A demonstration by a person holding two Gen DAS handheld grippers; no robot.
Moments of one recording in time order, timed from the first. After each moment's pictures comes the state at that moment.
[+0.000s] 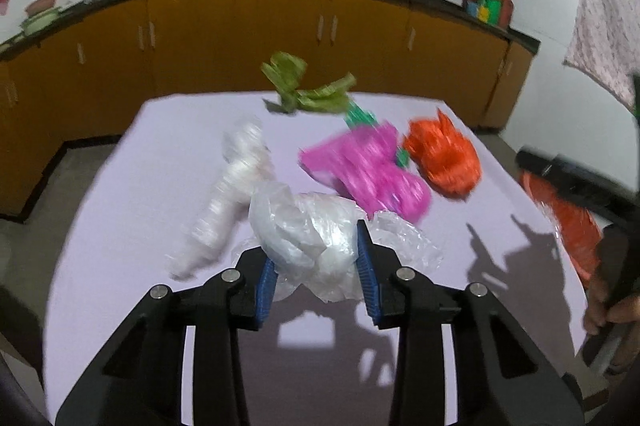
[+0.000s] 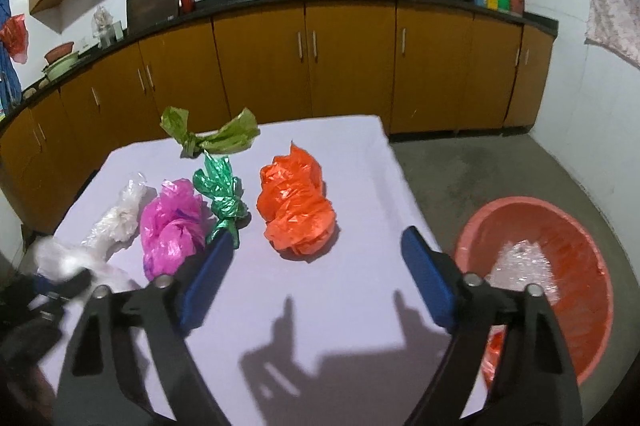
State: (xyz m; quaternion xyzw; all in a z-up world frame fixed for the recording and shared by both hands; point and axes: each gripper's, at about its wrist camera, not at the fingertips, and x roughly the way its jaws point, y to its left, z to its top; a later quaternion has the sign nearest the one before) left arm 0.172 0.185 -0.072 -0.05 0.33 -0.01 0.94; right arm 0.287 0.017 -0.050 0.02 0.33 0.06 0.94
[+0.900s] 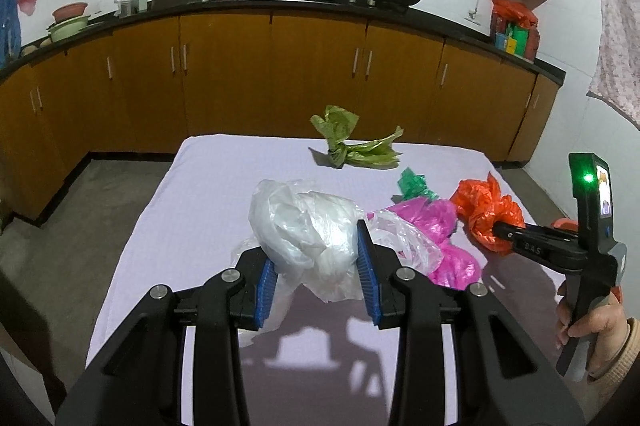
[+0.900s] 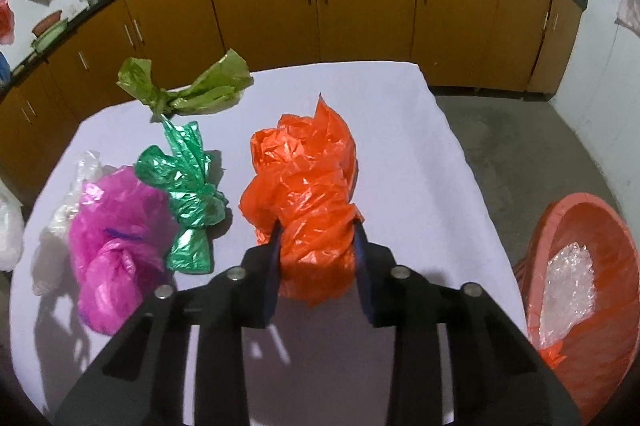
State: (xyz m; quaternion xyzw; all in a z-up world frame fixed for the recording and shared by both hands) left arm 0.195 0.219 -0.048 -0.06 0.29 0.03 0.95; right arm 0.375 0.039 -0.103 0.01 0.42 0.08 0.90
